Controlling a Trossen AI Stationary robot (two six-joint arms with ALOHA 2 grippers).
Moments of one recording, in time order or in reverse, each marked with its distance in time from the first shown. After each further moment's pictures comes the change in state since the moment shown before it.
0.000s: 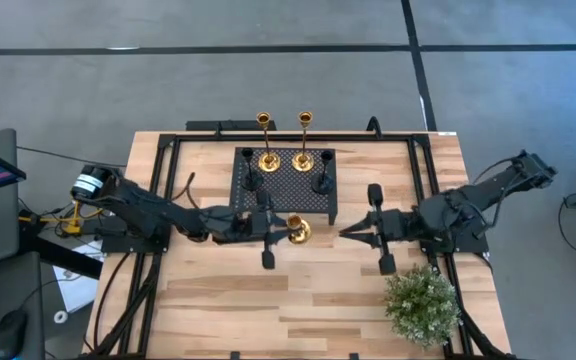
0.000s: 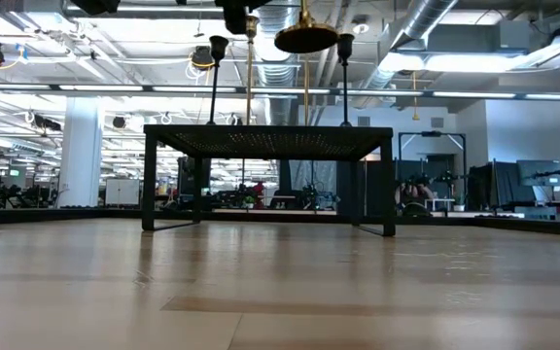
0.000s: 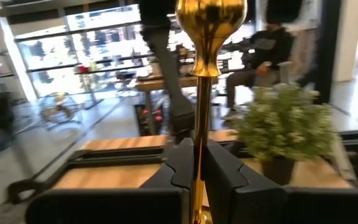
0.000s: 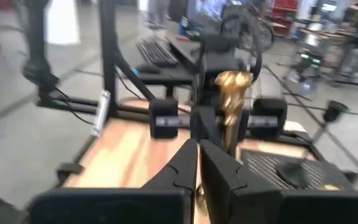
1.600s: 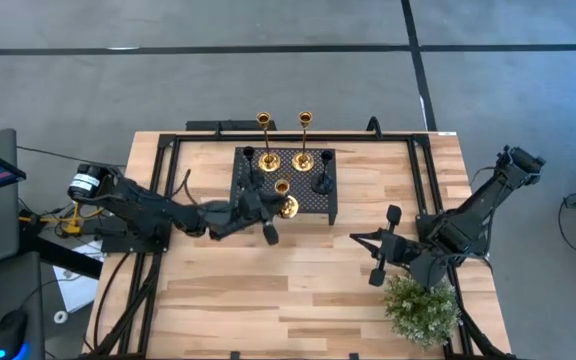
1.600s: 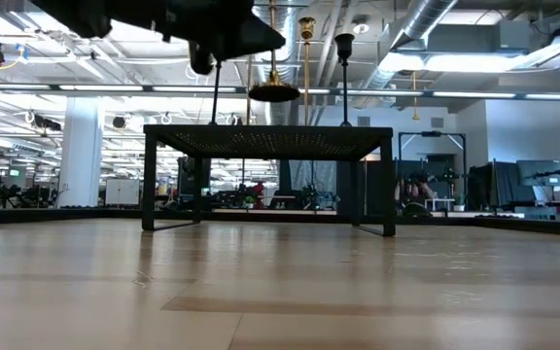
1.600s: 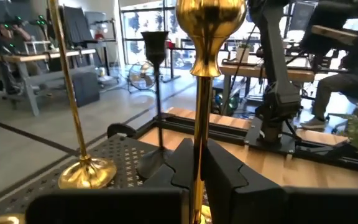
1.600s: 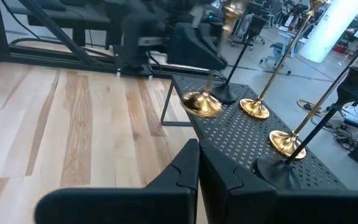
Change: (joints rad) left arm 0.074 -0.037 -0.113 0.032 -0.313 -0.139; right arm 0.285 0.080 -0.177 -0.128 0.689 0.274
